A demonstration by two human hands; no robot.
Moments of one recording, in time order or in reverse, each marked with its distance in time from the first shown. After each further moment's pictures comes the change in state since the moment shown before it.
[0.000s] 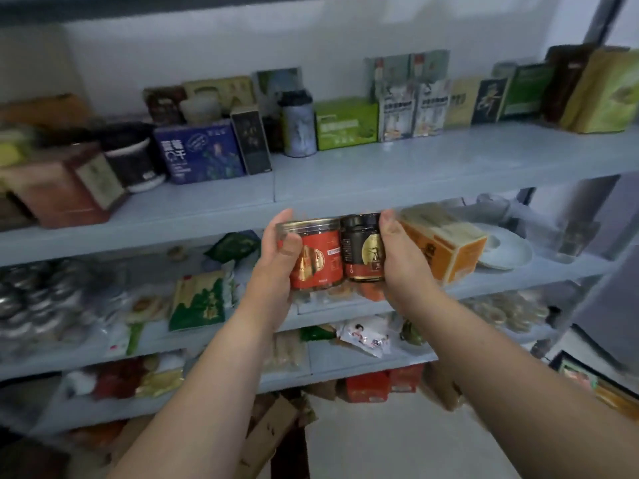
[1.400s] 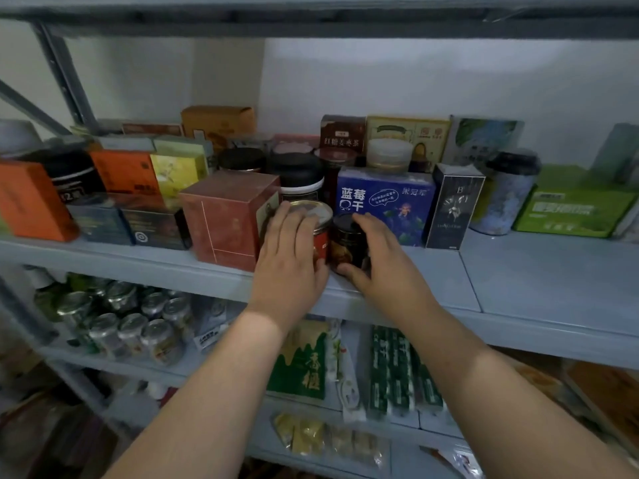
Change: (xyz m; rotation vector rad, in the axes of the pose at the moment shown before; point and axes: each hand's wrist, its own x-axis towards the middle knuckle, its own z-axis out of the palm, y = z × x) left_hand 0.151 0.060 -0.277 1.567 0.513 0.647; right_hand 0.208 0.037 0.290 -0.913 -0.354 -0.716
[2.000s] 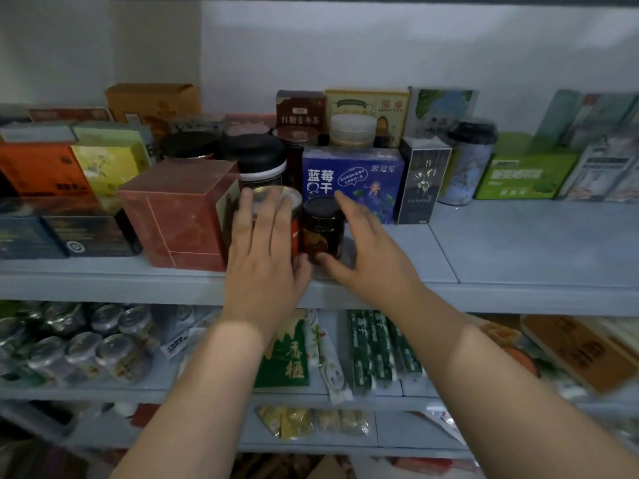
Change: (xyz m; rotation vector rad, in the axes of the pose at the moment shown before) left_hand -0.002 -0.001 0.002 -0.025 0.035 0.058; right_hand -0.011 -0.004 -0.005 -0.108 0.067 0.046
